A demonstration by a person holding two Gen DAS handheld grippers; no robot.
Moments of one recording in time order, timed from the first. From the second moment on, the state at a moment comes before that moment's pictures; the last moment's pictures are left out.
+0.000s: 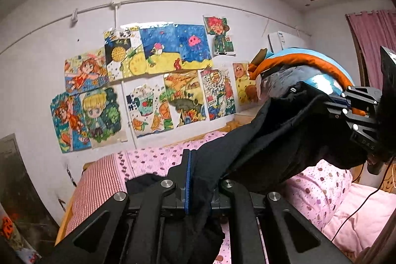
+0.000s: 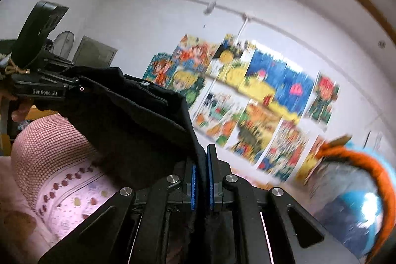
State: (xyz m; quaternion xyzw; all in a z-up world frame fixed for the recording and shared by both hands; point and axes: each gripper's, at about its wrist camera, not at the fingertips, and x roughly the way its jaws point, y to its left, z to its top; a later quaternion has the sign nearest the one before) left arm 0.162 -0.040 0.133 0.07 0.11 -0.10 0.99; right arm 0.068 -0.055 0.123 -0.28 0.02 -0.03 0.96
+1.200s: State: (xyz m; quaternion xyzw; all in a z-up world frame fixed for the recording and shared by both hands) left arm 0.408 -0.021 0.059 0.00 0.22 0.00 0.97; right arm 0.294 -0.105 0.082 -0.30 0.05 -0.13 0.94
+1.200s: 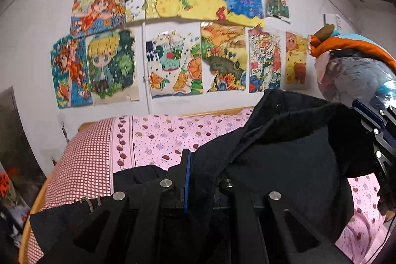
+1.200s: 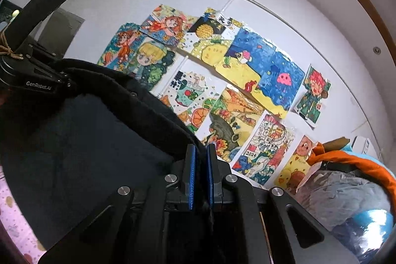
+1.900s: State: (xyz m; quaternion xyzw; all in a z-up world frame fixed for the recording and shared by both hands) left arm 0.487 -0.019 0.001 -0.01 0.28 0.01 0.96; right arm 0.395 -0.164 0.029 -0.24 0.13 -0.14 0.95
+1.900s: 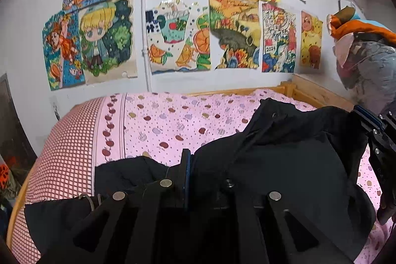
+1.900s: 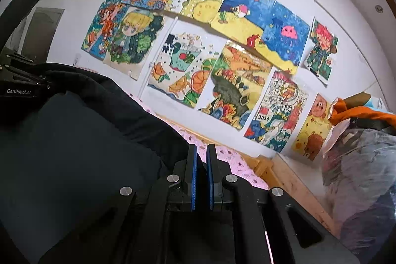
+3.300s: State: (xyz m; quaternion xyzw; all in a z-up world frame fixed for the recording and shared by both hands) left arm 0.462 0.002 -0.011 -0.06 0.23 -0.02 0.97; right arm 0.385 -0.190 0.007 -0.11 0.17 -0.09 0.97
